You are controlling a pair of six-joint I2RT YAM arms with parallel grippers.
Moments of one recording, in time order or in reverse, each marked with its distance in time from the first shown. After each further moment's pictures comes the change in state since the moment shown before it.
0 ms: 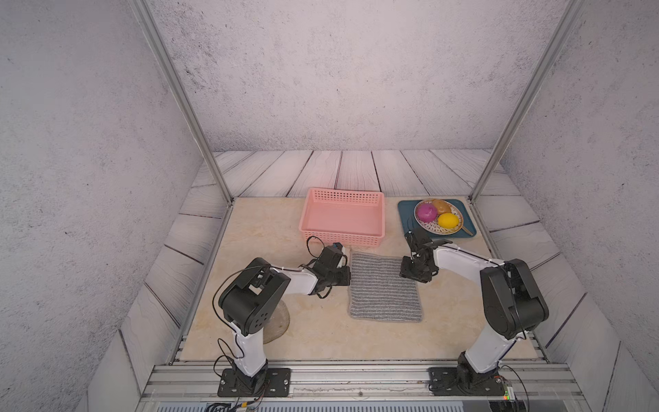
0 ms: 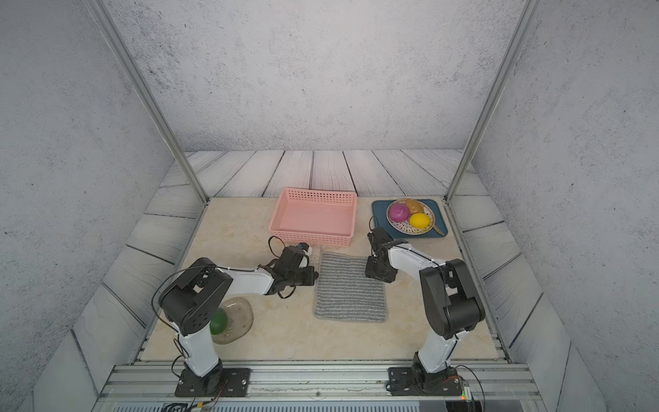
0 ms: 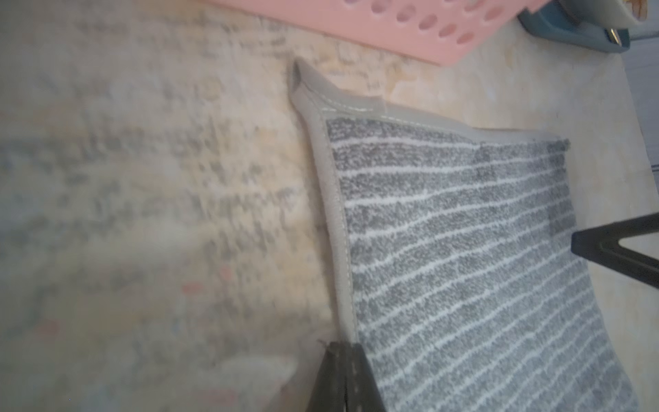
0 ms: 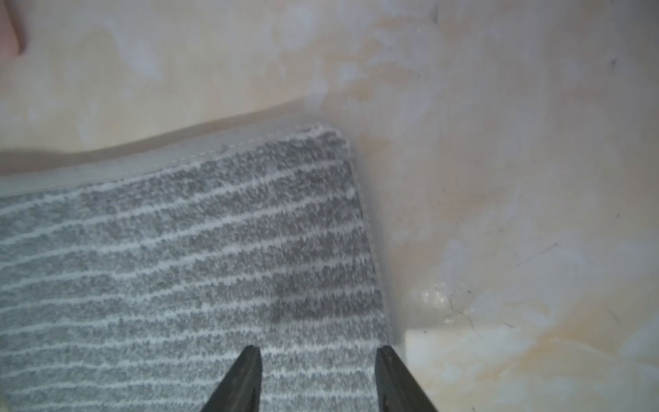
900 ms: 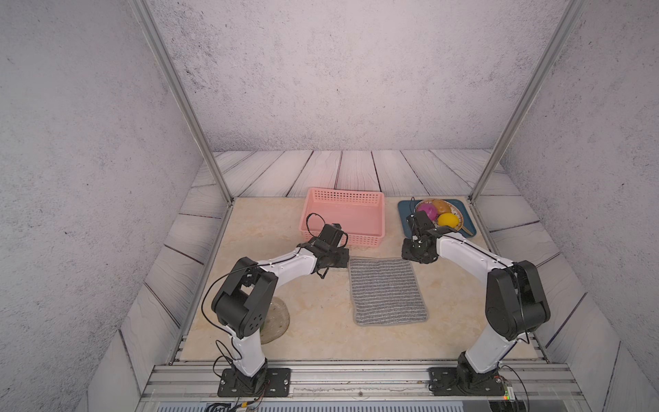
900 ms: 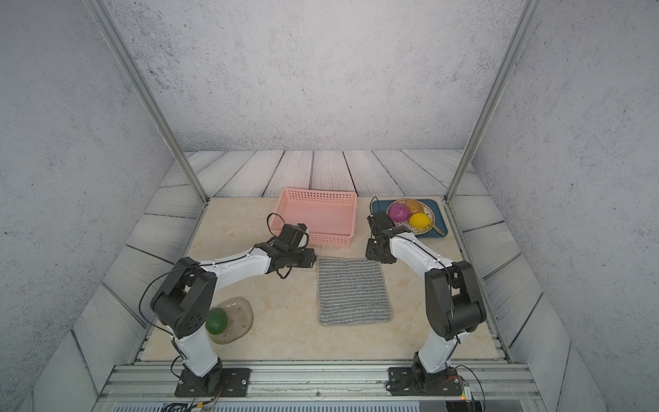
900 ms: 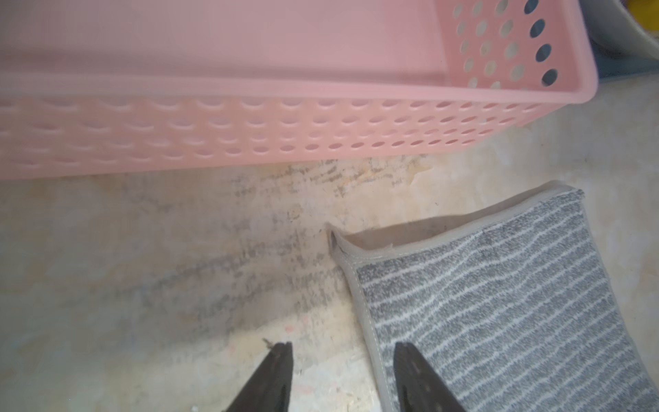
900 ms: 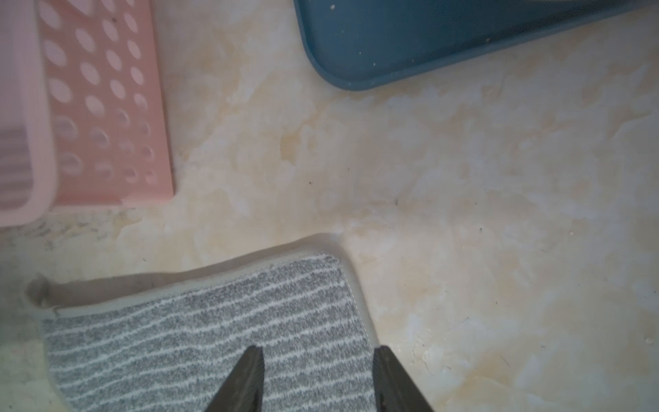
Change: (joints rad) left arm 0.069 0.018 0.349 -0.410 -0.108 0.170; right arm -0.010 0.011 0.199 -0.031 0.119 -0.074
